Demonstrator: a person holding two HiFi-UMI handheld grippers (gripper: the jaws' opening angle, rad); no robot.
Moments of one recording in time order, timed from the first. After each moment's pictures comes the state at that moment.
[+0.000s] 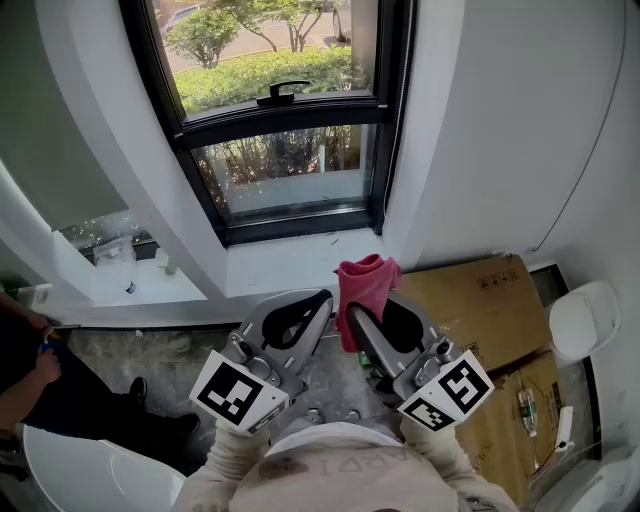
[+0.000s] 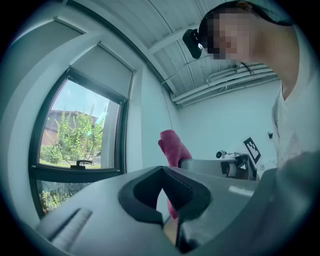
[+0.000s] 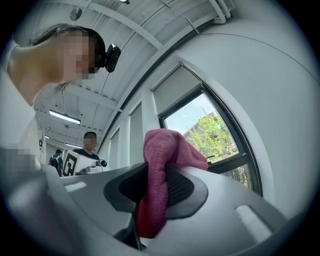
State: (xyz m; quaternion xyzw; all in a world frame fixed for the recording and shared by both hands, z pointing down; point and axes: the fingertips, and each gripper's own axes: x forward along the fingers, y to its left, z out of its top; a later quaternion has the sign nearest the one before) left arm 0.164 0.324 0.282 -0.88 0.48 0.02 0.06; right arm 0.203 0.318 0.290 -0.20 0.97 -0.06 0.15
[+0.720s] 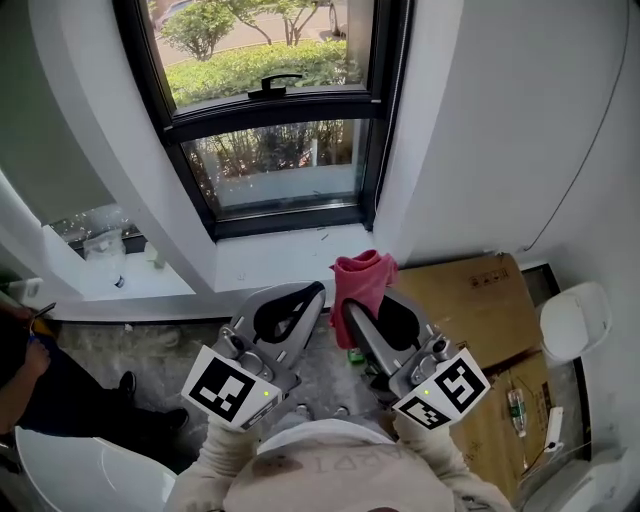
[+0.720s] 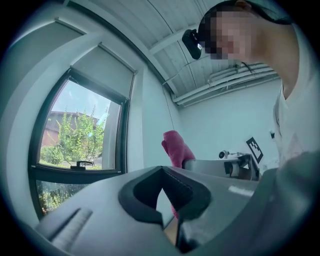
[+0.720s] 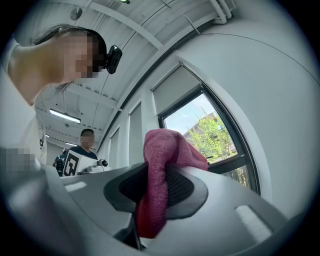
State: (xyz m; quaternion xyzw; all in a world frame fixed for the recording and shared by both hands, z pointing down) left arm 0.166 0.310 0.280 -0.87 0.49 0.02 0.07; right arm 0.210 0.306 0.291 -0.20 0.97 -0.06 0.15
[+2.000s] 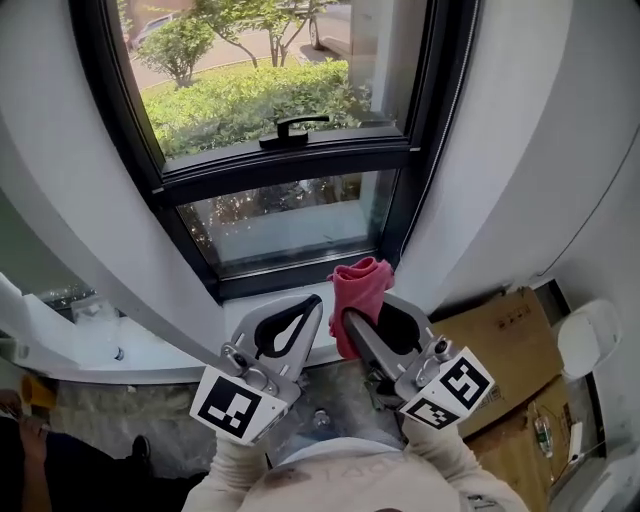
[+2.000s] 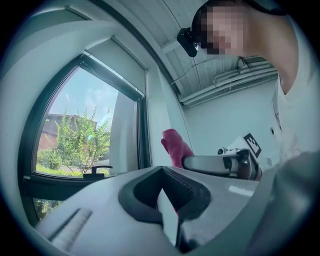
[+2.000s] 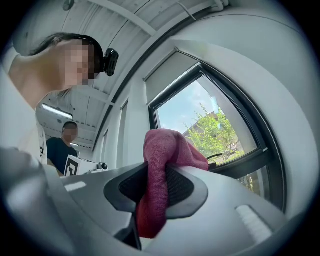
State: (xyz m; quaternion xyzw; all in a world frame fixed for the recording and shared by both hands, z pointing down) left arm -0.018 0.133 0.281 -0.88 0.47 0.03 0.09; right arm 0.029 0.128 0.289 -0.21 0.97 -0.06 0.15
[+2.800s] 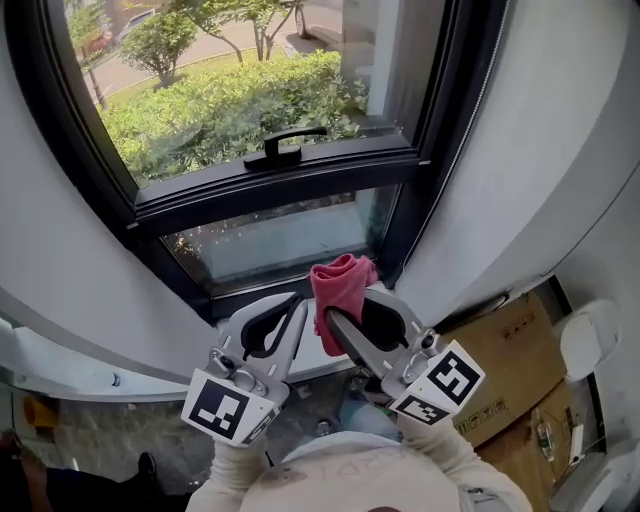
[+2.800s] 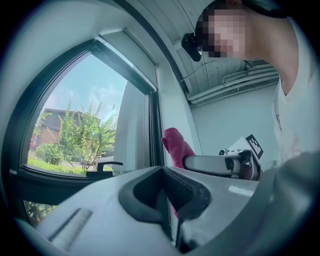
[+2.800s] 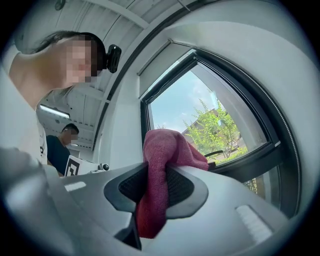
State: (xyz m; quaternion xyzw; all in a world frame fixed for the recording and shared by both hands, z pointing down) left arm -0.070 0.020 0.291 -0.87 0.48 0.04 0.06; right arm -0.026 0.018 0.296 -0.20 0.97 -0.07 0.14
